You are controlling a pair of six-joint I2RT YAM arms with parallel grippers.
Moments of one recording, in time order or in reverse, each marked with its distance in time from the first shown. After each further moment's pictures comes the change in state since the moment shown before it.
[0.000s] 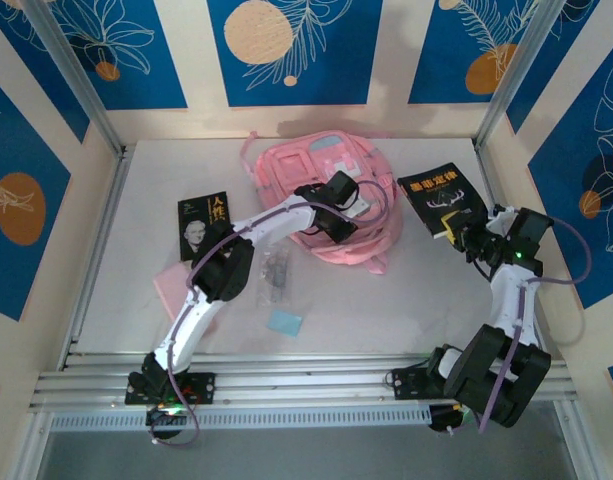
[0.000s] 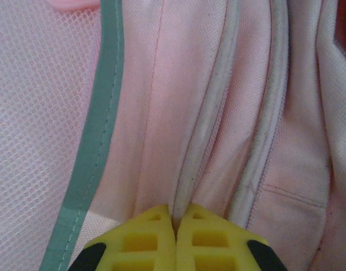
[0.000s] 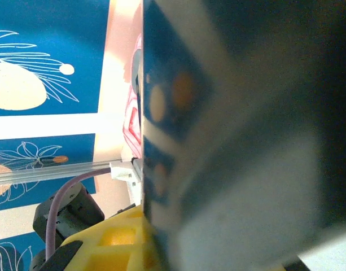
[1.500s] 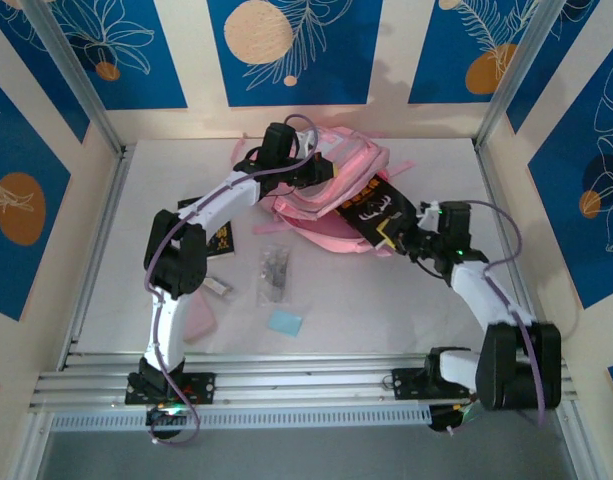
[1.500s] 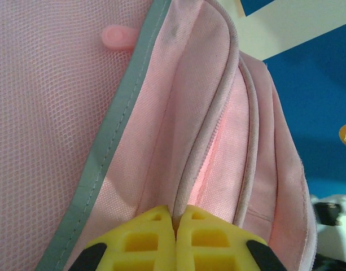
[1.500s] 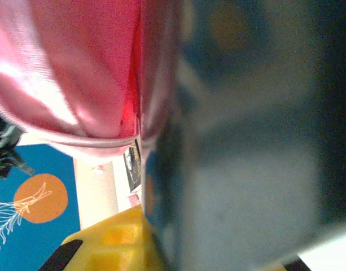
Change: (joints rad) left arm 0.258 -0.246 -0.204 0.512 0.522 -0.813; right arm 0.547 0.111 -0.113 0.313 0.202 0.141
